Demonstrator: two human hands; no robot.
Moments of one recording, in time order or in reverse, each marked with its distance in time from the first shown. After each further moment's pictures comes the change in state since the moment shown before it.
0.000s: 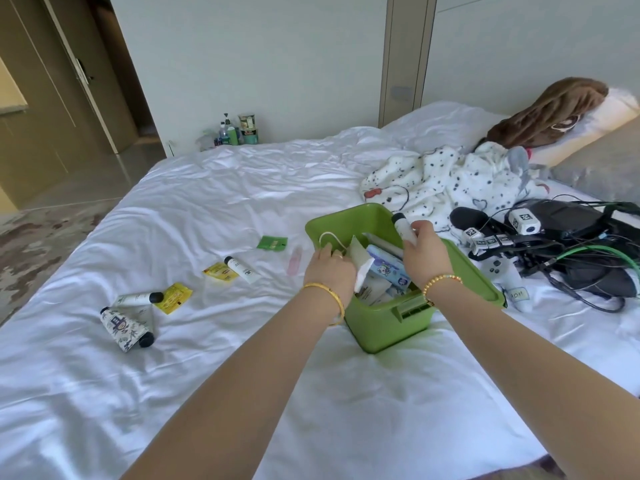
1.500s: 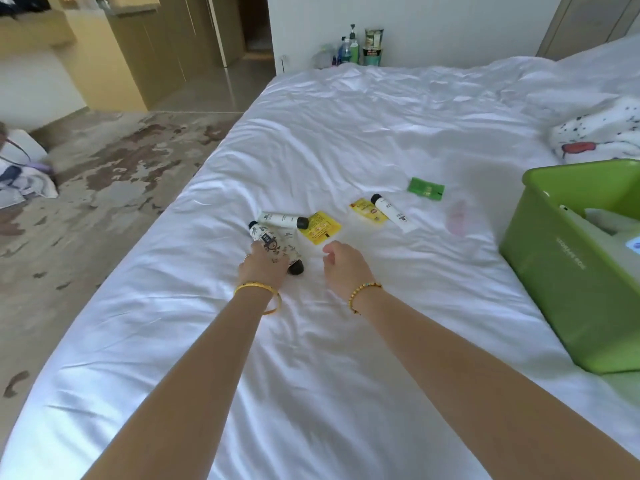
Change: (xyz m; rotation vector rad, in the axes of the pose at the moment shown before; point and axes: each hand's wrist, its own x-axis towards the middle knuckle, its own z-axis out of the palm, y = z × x) left_hand -0.150 -0.320 0.150 -0.766 0.020 -1.085; right_hand -0.135 -0.145 0.343 -0.100 -0.701 -0.269
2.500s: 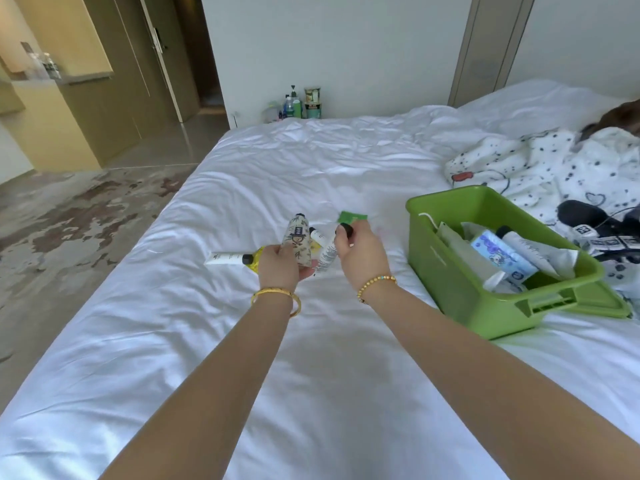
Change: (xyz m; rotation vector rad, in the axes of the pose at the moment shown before) left_hand -0.115 0.129 0.005 -0.947 -0.120 0.079; right_hand -0.071 0.009 -0.139 0.217 0.532 -0.009
